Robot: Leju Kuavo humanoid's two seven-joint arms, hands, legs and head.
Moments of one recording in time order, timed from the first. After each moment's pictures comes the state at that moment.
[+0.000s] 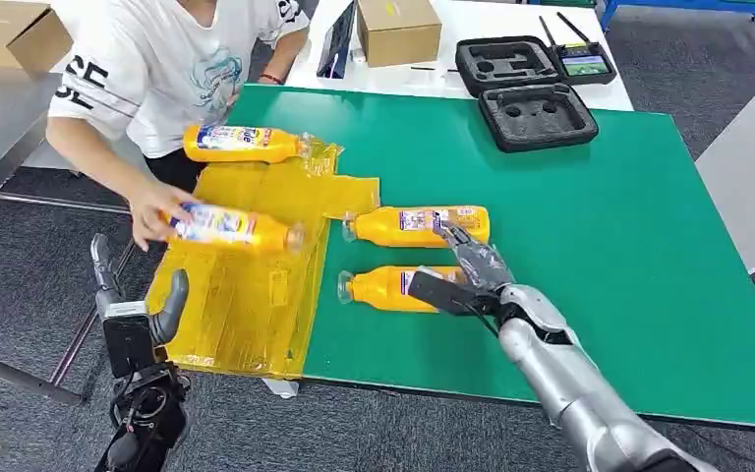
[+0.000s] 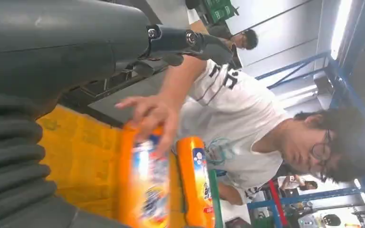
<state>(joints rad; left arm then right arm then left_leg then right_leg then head) -0.09 0.01 -0.07 -1.33 -0.11 0.65 -0.70 -0.61 -0.08 0.56 -0.78 0.86 -0.17 -0.20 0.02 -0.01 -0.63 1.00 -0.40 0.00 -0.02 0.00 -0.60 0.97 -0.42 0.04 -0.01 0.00</state>
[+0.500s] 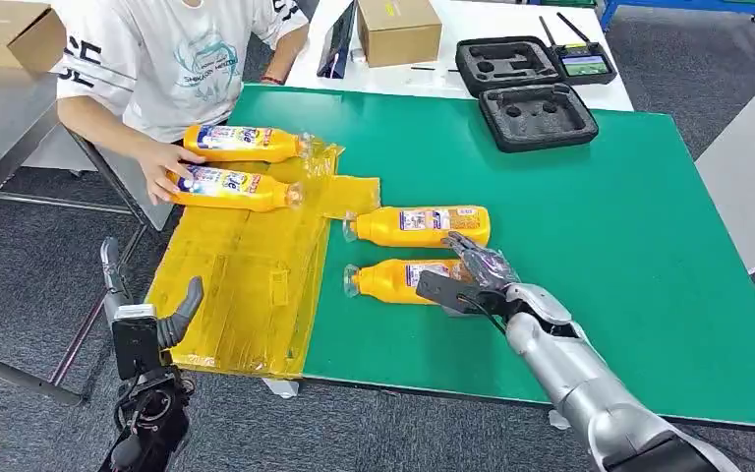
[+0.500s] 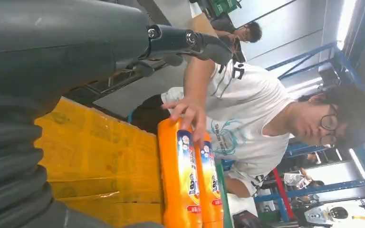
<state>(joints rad) -0.09 0.01 -0.09 -1.31 -0.11 0.65 -0.70 -0.67 -0.08 0.58 -0.64 0.85 -0.12 -0.21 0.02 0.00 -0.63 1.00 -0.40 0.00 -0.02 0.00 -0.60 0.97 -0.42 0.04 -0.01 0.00</state>
